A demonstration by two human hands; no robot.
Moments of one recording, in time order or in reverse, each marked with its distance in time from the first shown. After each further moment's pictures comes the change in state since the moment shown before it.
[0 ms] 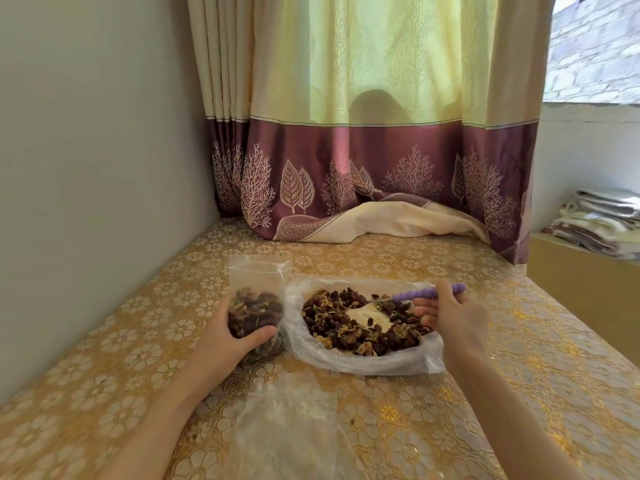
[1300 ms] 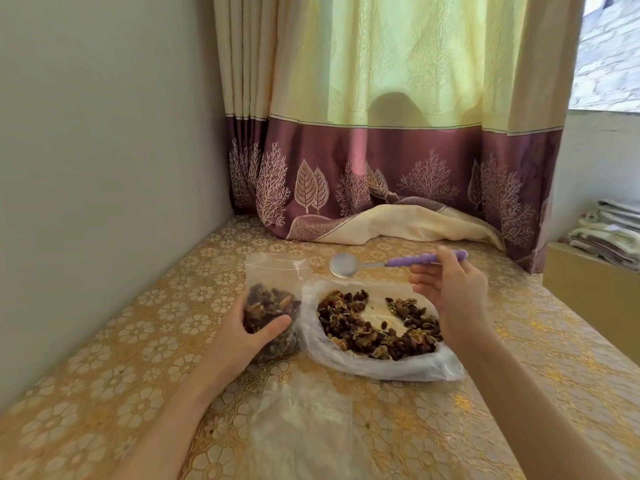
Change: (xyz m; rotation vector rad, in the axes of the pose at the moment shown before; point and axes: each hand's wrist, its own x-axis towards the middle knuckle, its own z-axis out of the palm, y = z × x) left_hand 0.001 -0.003 -0.001 -0.073 -0.014 -0.043; right_hand -0.006 -0.044 0.031 0.193 -0.188 -0.108
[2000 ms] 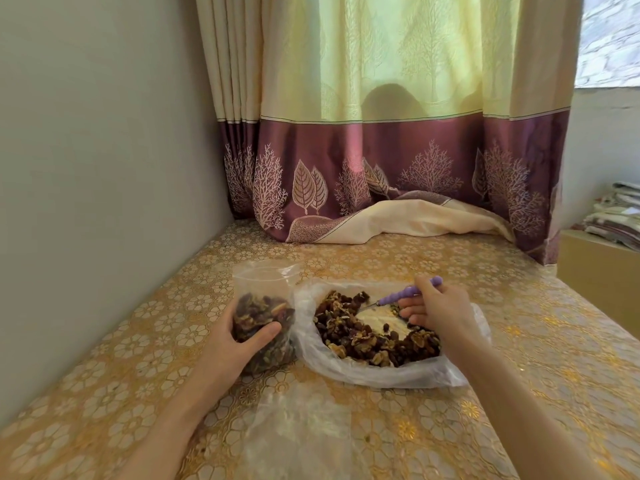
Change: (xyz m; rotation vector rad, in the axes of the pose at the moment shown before) left_hand 0.001 -0.002 -0.001 -0.007 0.078 0.006; right_hand 0.014 0.039 -0.013 -0.251 -0.146 0.235
